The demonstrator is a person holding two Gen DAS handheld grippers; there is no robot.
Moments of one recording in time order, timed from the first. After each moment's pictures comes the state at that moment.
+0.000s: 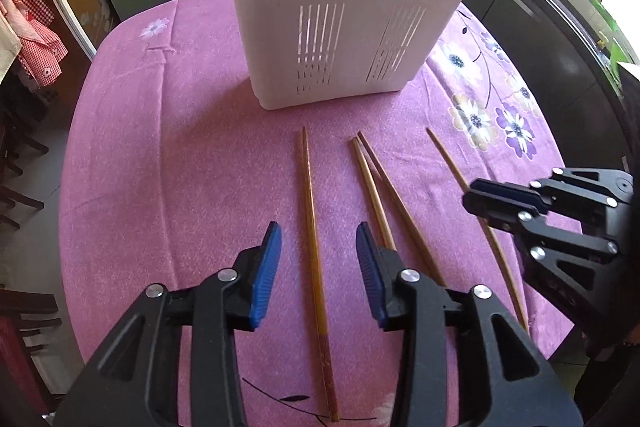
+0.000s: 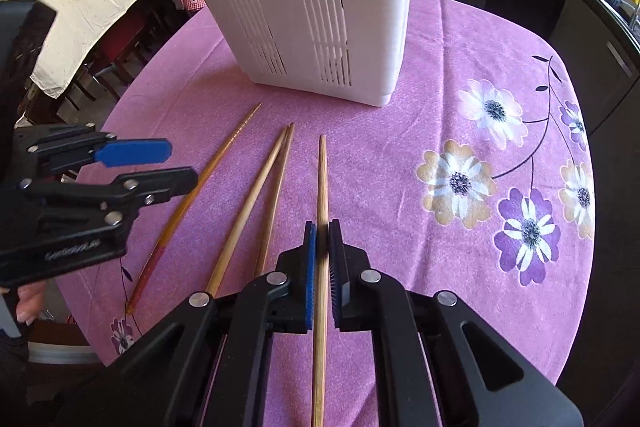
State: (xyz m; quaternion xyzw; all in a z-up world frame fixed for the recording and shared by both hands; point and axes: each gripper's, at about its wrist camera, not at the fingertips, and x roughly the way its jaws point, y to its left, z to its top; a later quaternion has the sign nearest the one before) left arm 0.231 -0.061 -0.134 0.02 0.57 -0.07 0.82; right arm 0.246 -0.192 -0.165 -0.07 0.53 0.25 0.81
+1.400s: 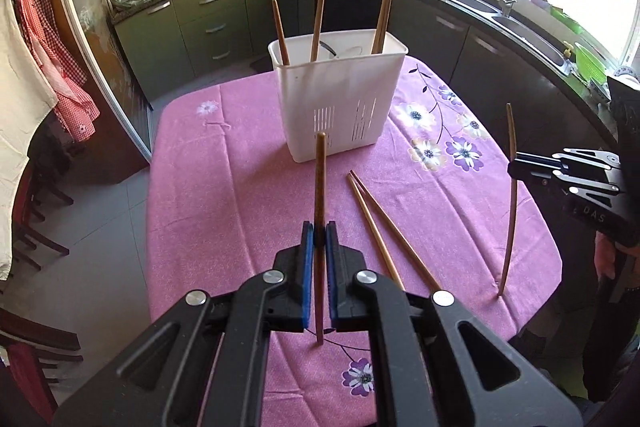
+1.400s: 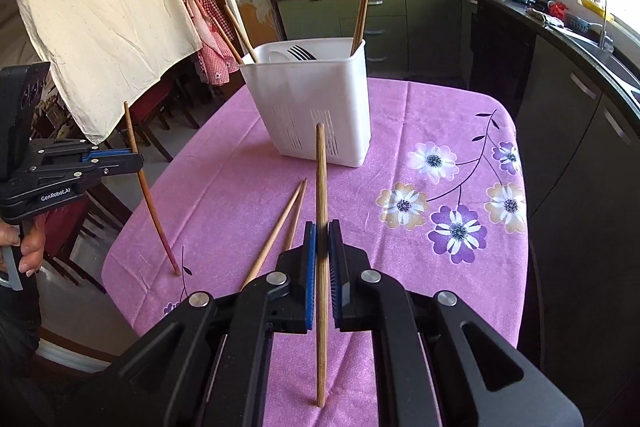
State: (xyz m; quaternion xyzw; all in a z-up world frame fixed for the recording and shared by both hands) left arm 0.132 -0.036 -0.019 0.05 0.45 -0.08 0.89; right arm 0.160 -0.290 -0.065 -0.01 0.41 0.27 0.87
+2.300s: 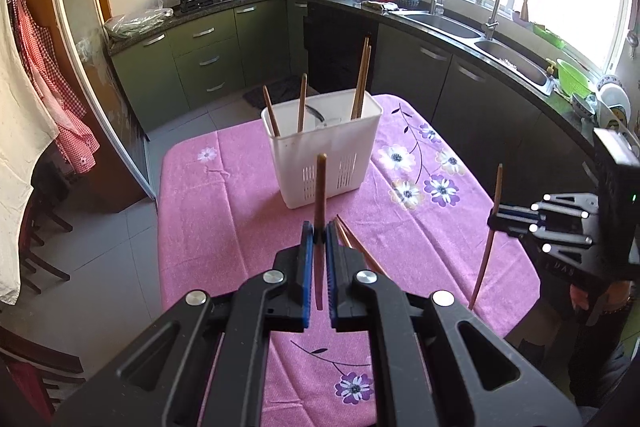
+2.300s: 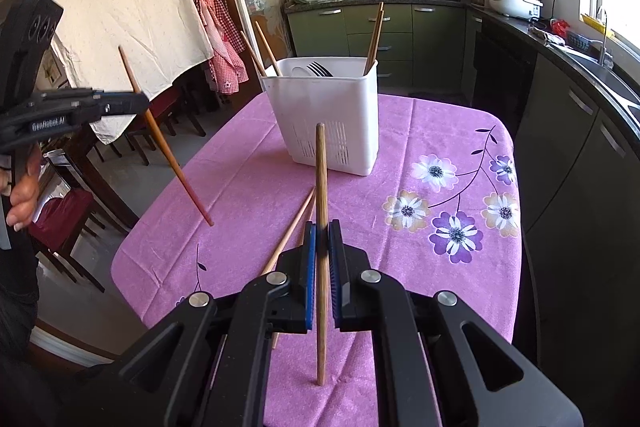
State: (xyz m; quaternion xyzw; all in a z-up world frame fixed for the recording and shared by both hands) left arm 0.138 -0.040 0.045 0.05 0.41 -0.10 0.90; right arm 0.132 -0.292 -0.050 -0.02 0.39 0.28 0.88
